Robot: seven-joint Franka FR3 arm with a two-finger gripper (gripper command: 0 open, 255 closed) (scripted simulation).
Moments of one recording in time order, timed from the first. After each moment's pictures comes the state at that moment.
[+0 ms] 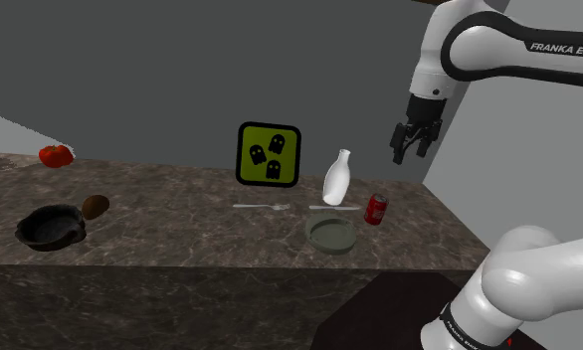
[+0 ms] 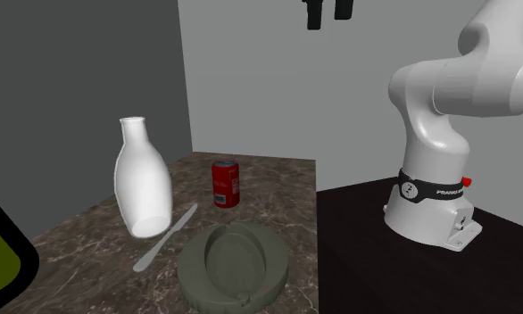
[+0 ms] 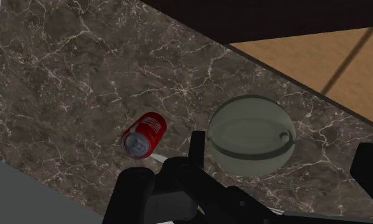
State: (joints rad) arm 0.01 -0.76 -0.01 -2.35 -0.08 1.53 0.16
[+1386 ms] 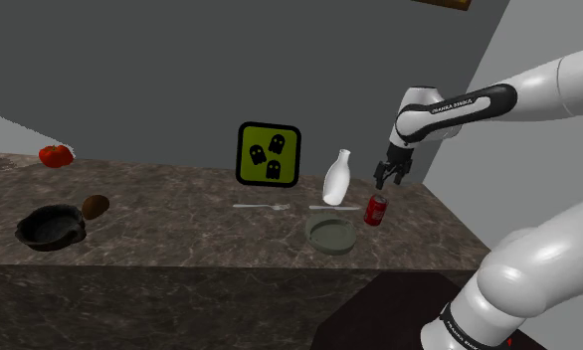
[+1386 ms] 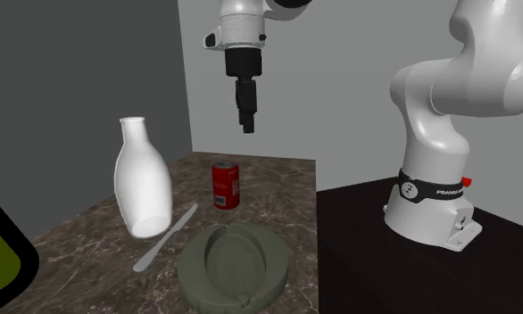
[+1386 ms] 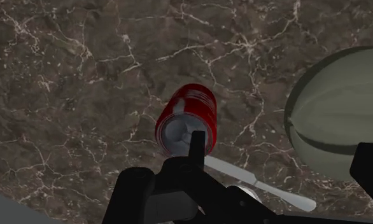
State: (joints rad) arm -0.07 -0.34 -0.33 -2.50 -0.16 2.15 -0.11
